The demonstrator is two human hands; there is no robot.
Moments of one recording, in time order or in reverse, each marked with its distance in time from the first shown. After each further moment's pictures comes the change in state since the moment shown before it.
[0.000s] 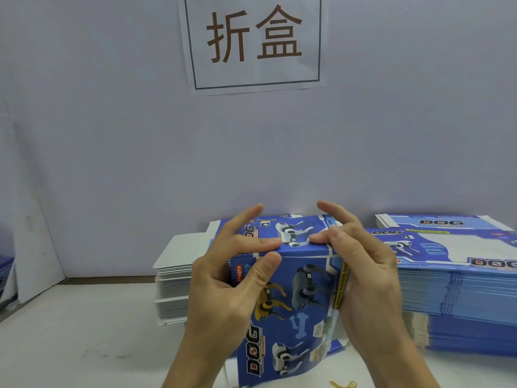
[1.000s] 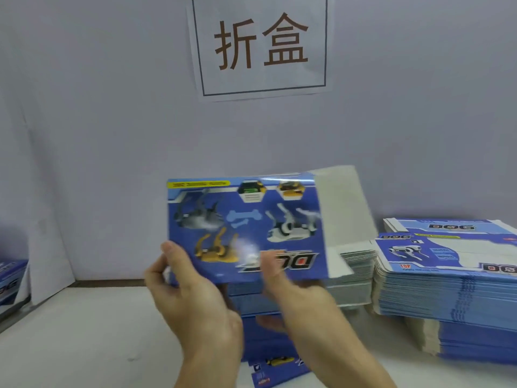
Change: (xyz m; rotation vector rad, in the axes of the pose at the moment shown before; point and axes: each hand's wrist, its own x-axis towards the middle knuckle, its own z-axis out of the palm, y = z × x) left_hand 0.019 -0.010 0.001 -0.316 1.017 -0.243; right_hand -0.019 -0.001 0.052 -0.200 -0.176 0.674
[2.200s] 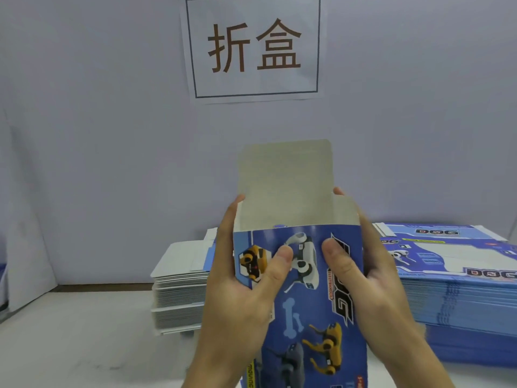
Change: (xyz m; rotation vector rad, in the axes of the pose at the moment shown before) left_hand -0.030 0.007 0.003 0.323 -0.902 0.076; right_hand 0.008 -0.006 -0.066 0.050 0.035 -0.705
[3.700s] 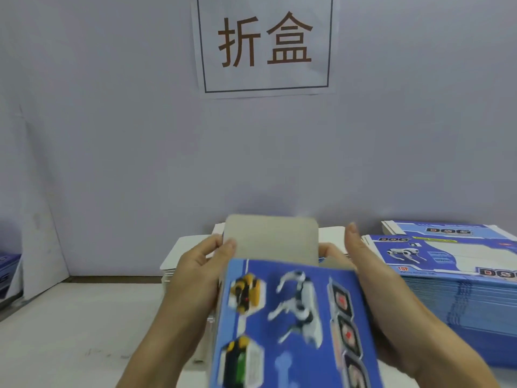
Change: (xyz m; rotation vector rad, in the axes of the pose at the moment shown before) left_hand 0.019 -0.001 -0.056 0.119 0.042 -0.338; right_hand -0.098 0.115 -0.010 0.033 -0.040 0.425
